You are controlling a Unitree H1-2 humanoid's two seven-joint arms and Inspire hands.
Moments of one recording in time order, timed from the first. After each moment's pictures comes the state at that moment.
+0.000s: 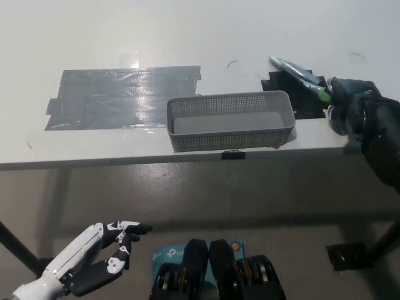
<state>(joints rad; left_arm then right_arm) 0.02 0.45 -0.09 -0.38 -0.11 0.17 -0.39 -1.06 -0.34 0.60 1.07 -0.72 0.26 0.23</state>
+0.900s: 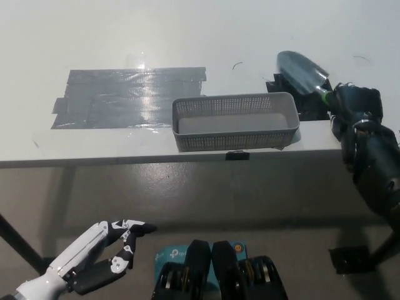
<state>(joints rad) 0.00 0.45 -0.10 -0.37 -0.11 0.14 -0.41 -0.92 -0.28 0.46 1.06 -0.79 0.30 -0.11</state>
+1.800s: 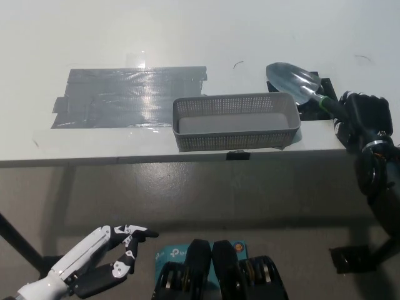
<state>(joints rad) 0.01 0.45 -0.10 -0.37 -0.10 0.15 -0.44 -0.83 -0.34 0.43 0.98 -0.73 0.14 -0.27</state>
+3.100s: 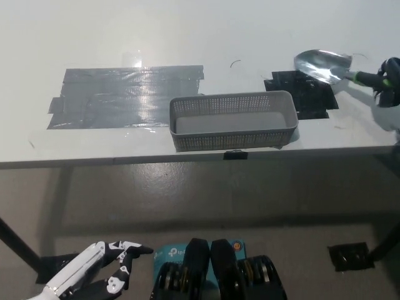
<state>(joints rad) 0.07 0.46 -0.09 -0.37 -0.10 0.14 -0.44 -0.97 -0.48 0.38 0.87 -0.71 0.25 0.15</state>
